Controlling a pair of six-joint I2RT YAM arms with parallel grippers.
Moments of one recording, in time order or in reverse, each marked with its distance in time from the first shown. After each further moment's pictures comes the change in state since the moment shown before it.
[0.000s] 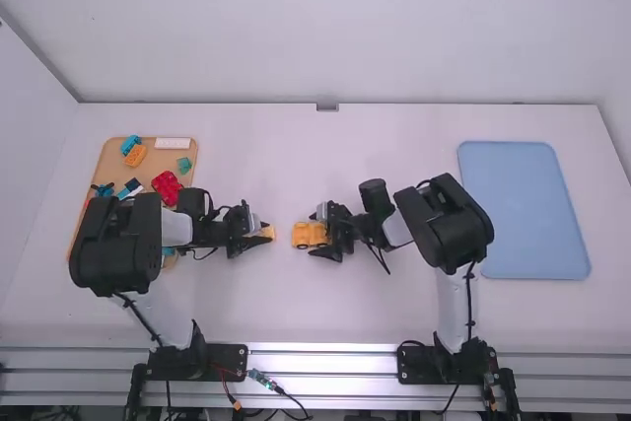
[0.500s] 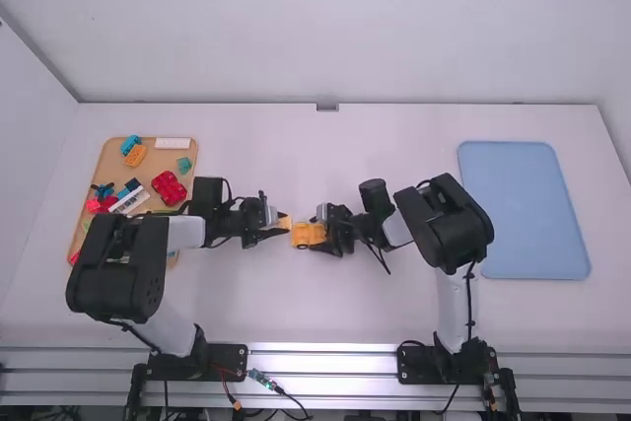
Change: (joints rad) left arm -0.179 -0.140 0.000 0.088 -0.033 -0.170; right arm 0.000 0.000 0.000 -0.001 0.031 -0.027
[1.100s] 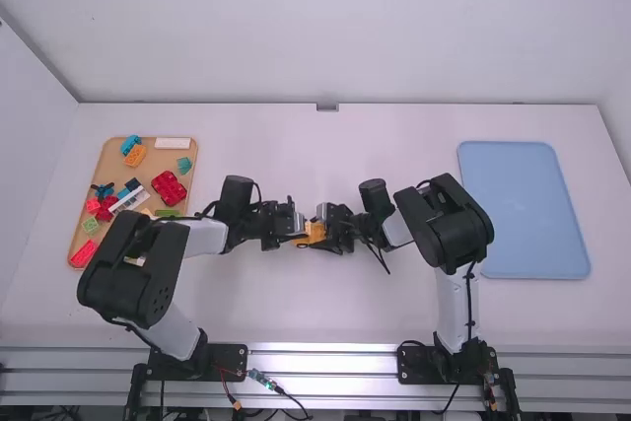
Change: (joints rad) left arm -0.182 0.004 0.000 0.087 -0.179 -0.087; right arm 0.000 0.000 0.000 0.001 0.015 0.000
